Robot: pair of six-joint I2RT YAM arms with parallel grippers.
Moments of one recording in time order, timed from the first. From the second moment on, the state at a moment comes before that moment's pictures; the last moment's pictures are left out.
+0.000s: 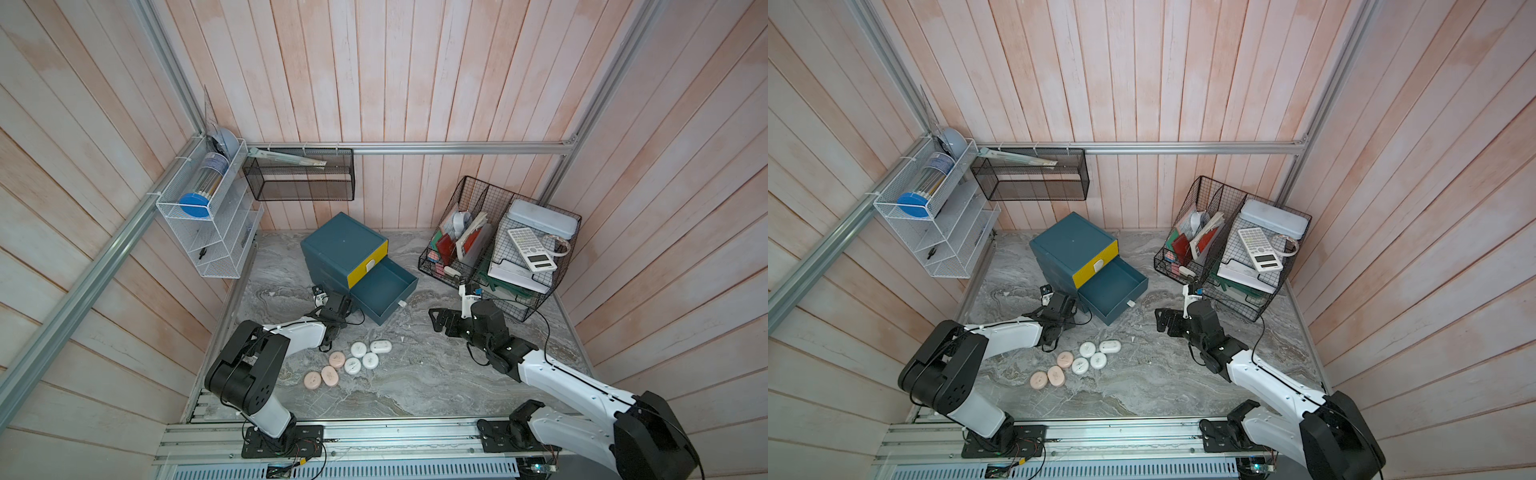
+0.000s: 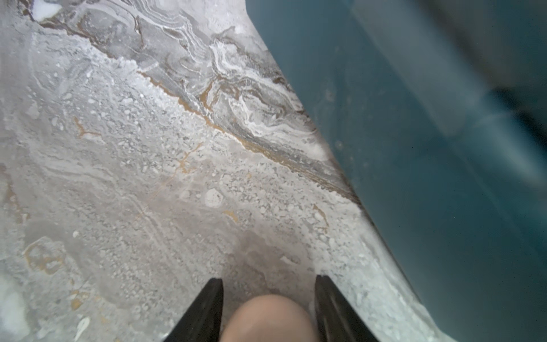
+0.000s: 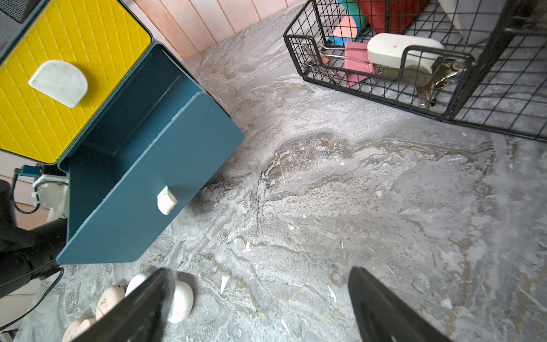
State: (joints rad) left arm -0.44 1.62 0.71 -0.11 -0.43 -0.67; right arm 0.57 1.08 0.47 0.08 0.00 0.61
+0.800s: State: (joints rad) left arm -0.49 1.61 0.69 -0.14 -0.41 -0.67; right arm 0.57 1.08 0.47 0.09 -0.01 0.62
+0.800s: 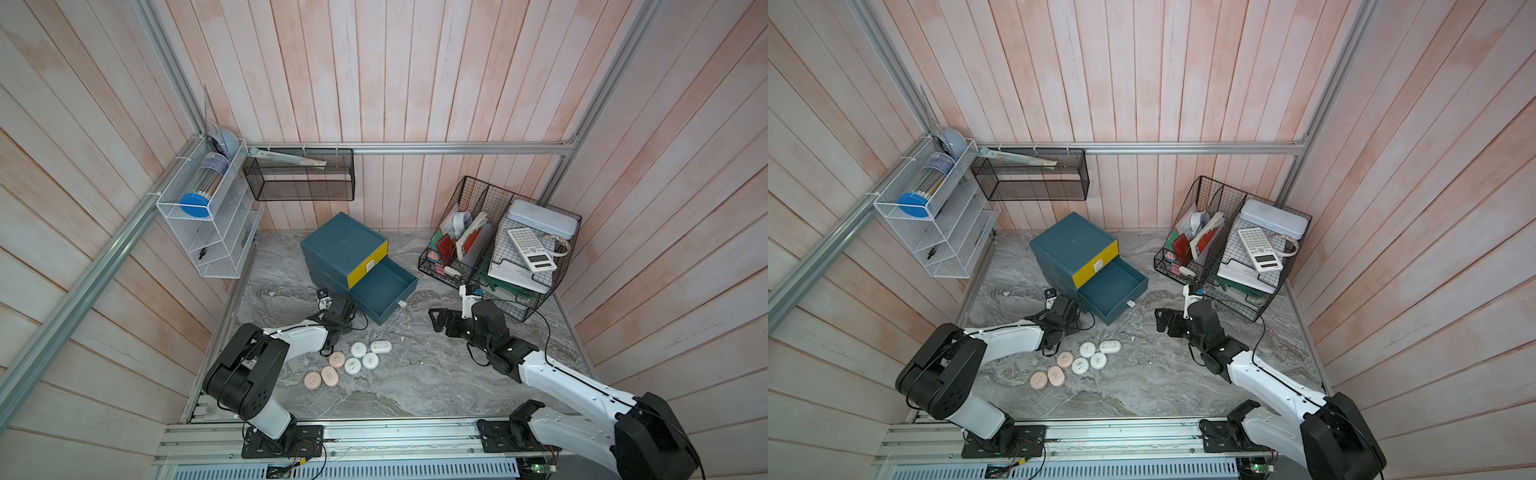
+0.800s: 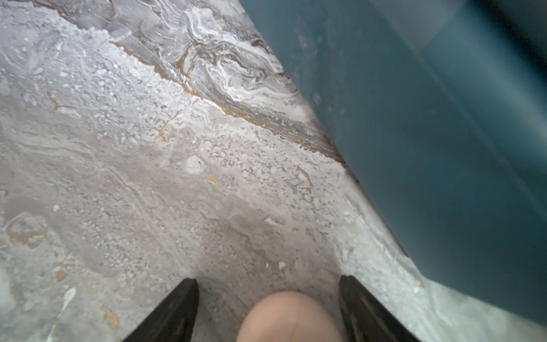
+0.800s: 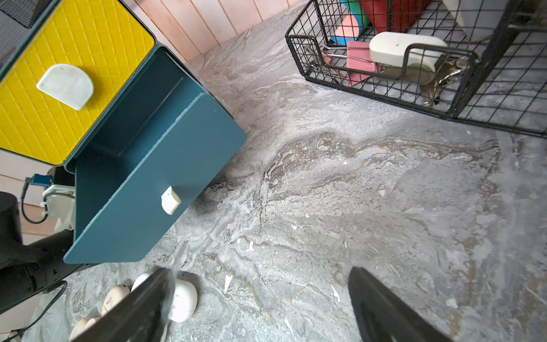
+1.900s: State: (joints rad) left arm -0.57 1.61 0.69 -0.14 -0.45 -0.69; right arm 0.57 1.08 0.47 0.09 -0.02 0.63
